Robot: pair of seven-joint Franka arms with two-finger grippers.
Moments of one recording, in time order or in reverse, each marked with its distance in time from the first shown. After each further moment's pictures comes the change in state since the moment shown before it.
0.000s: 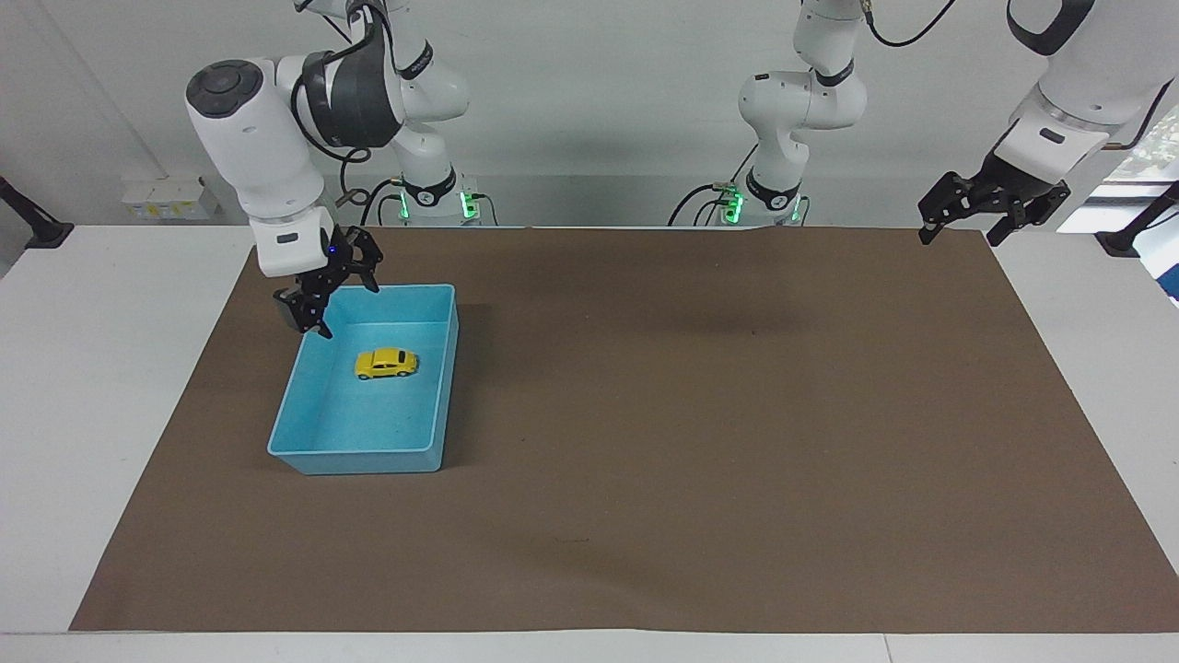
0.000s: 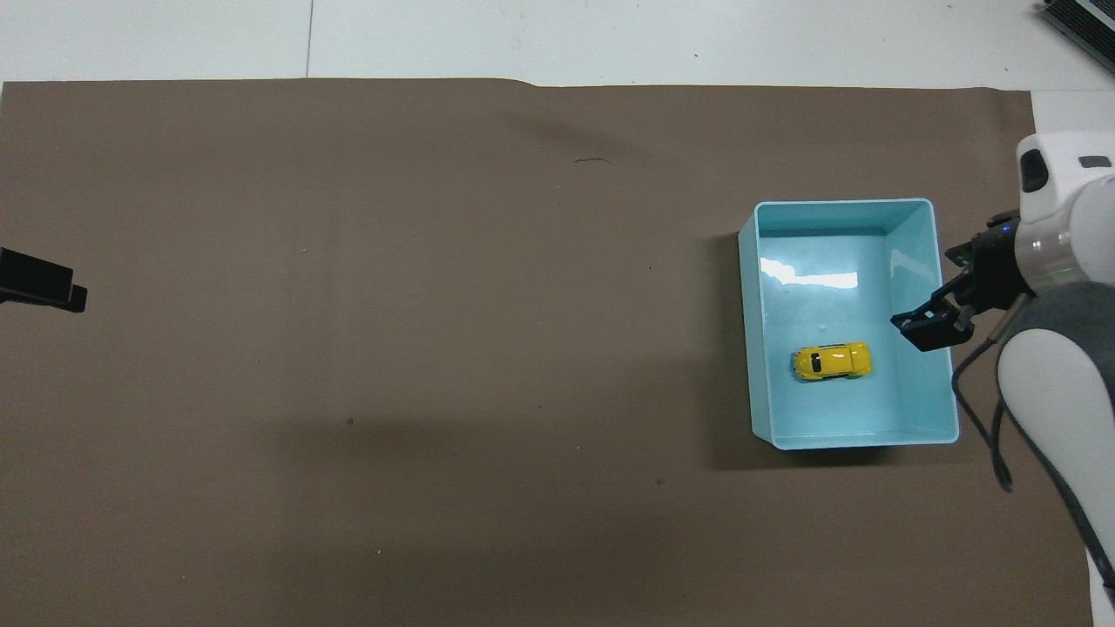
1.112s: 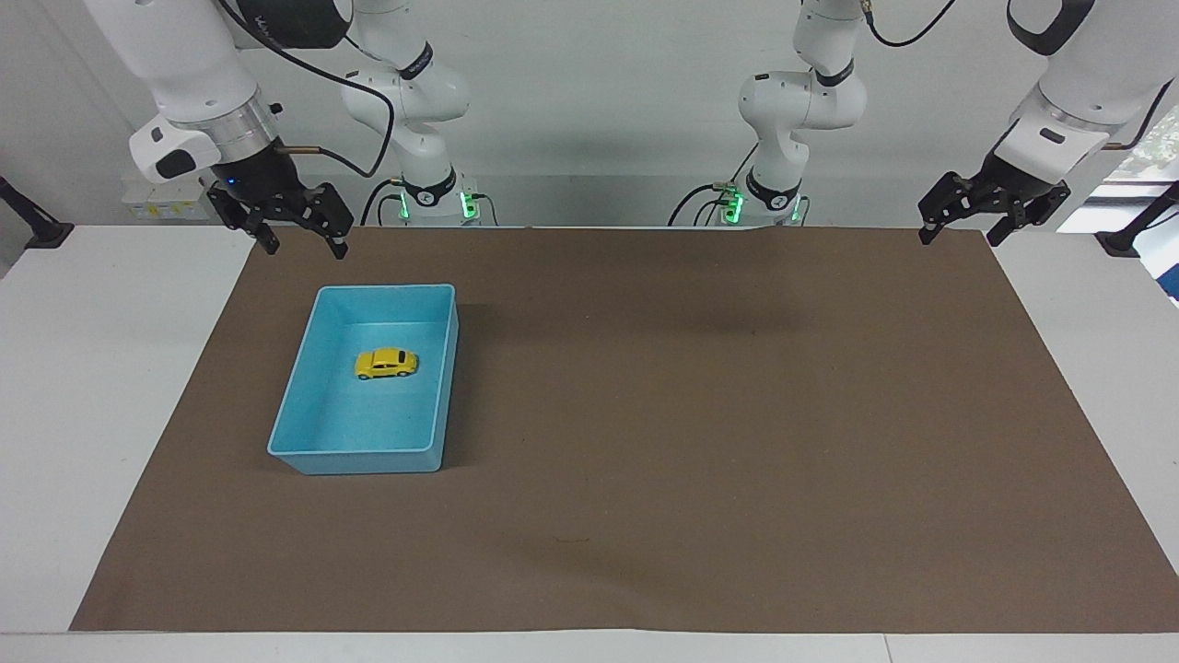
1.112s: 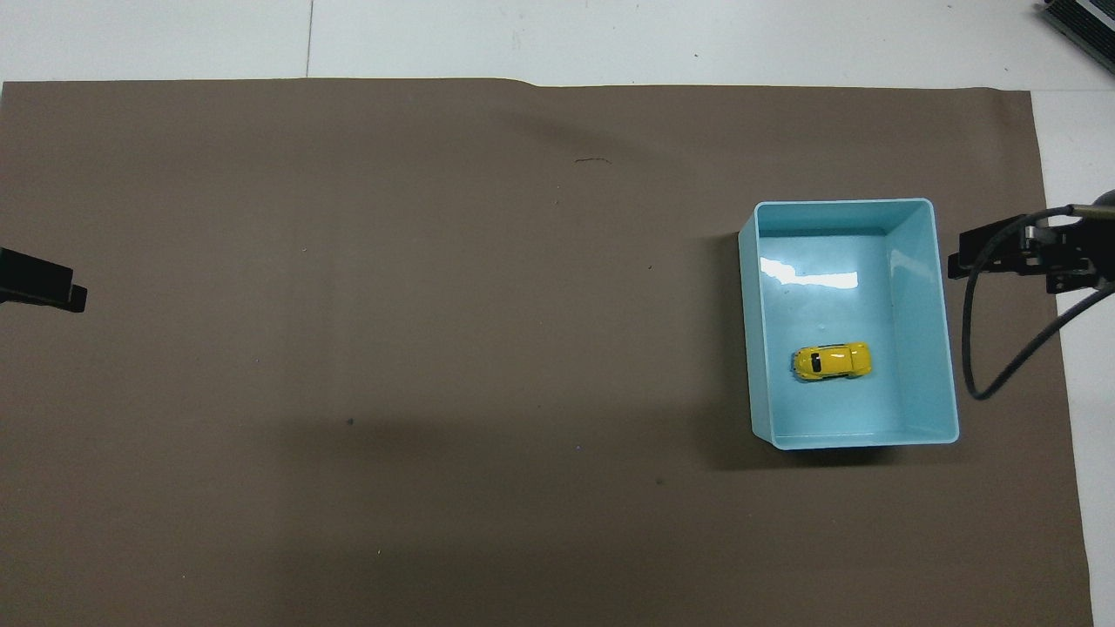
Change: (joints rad) left arm 0.000 0.000 0.000 0.000 0.000 0.000 0.000; right arm -0.035 0.076 -0.012 0.253 0.040 -0.185 0.708
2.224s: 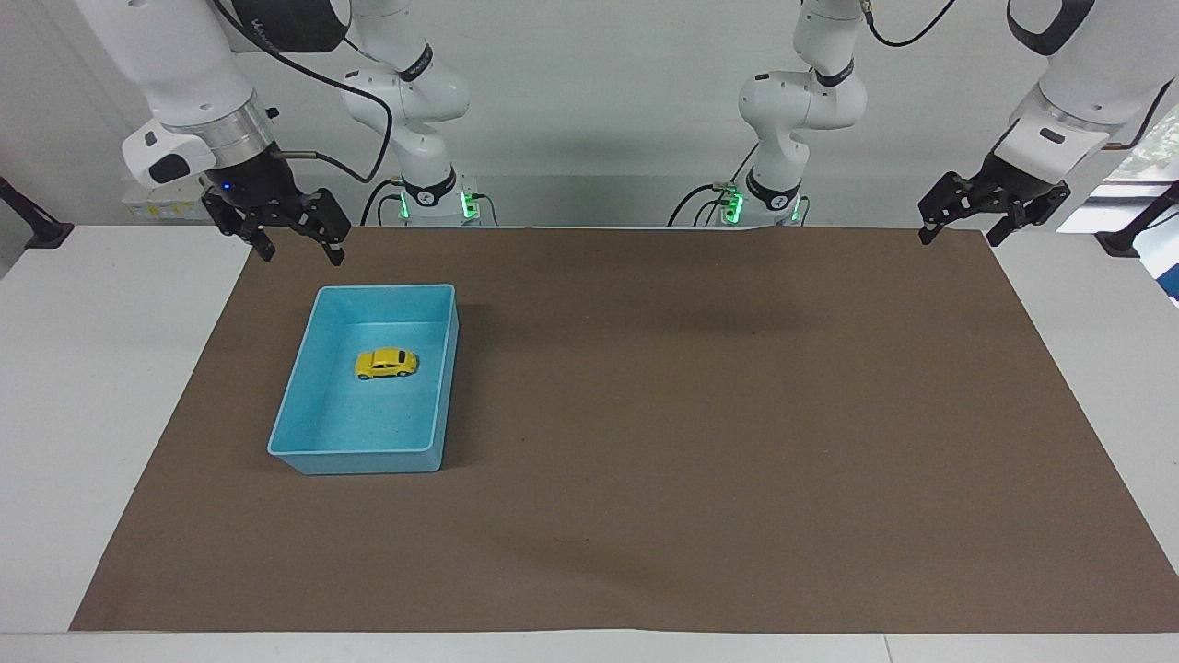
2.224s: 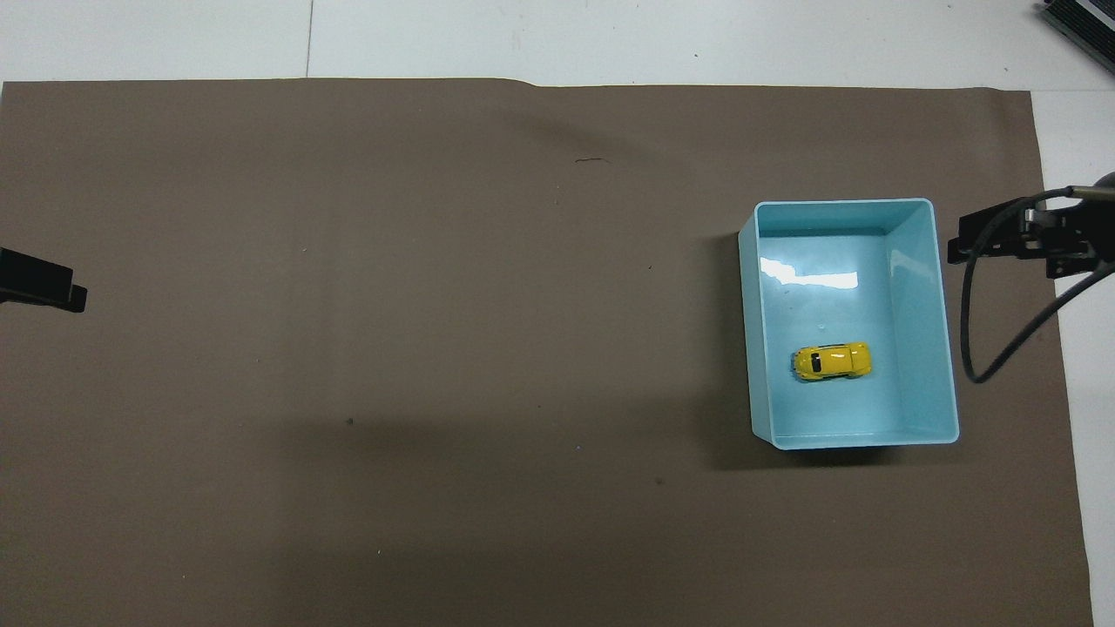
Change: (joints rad) left arm 0.000 0.000 0.000 0.000 0.000 0.000 0.000; right arm 0.000 0.020 0.001 0.021 -0.001 0.002 -0.003
